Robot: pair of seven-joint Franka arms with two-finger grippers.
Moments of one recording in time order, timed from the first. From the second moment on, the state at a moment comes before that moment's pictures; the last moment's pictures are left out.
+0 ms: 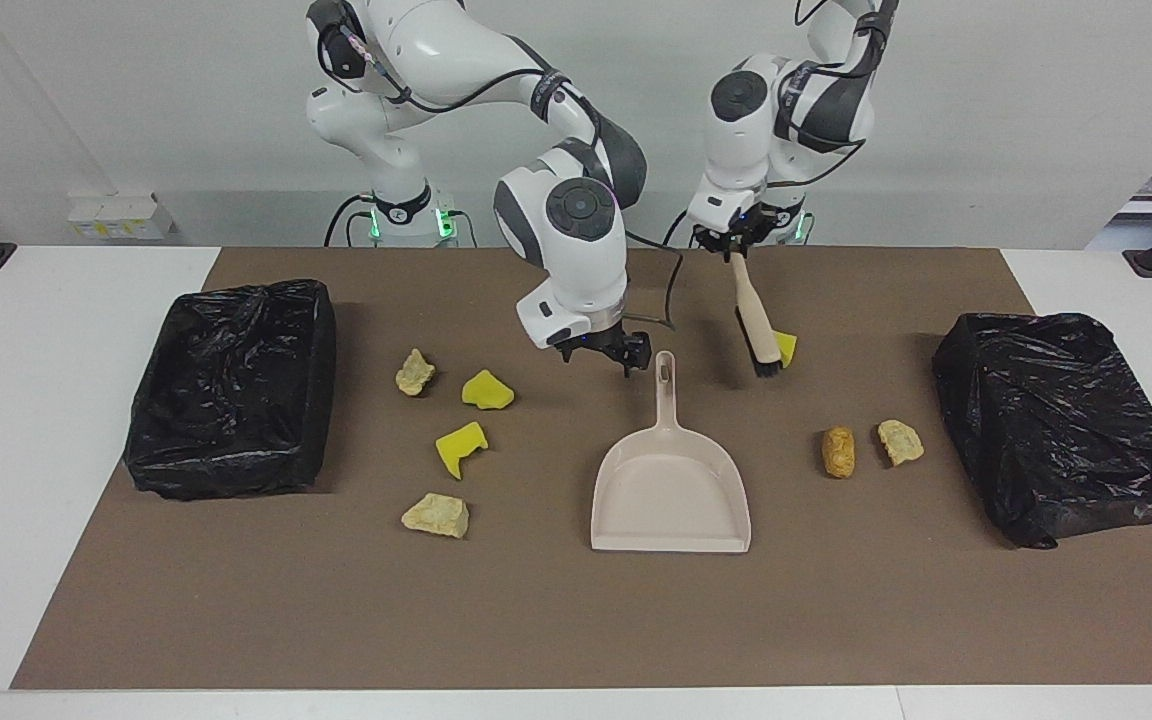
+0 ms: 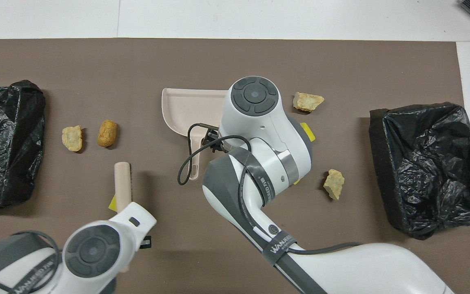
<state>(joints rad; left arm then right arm) -0.61 -0.41 0.09 -2.50 0.19 1.88 -0.63 0.48 0.48 0.12 -1.44 0.08 1.87 0.90</state>
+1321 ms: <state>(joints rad) -0.02 0.01 0.09 -2.15 0.22 2.09 0.24 0.64 0.64 0.11 -1.35 -0.12 2.01 0.98</state>
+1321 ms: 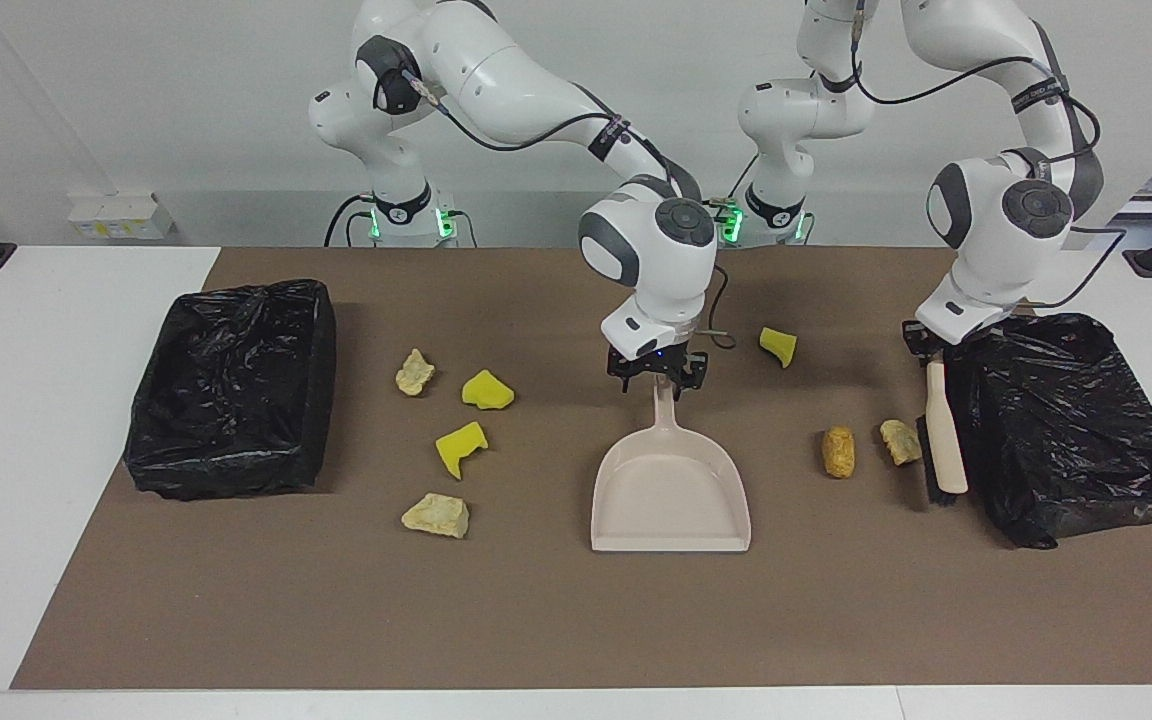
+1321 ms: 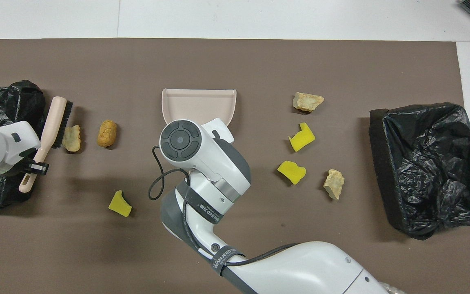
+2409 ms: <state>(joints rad) -0.27 -0.11 0.05 -2.17 0.18 1.73 0.25 0.63 0.62 0.11 -1.35 -0.14 2.00 0.95</state>
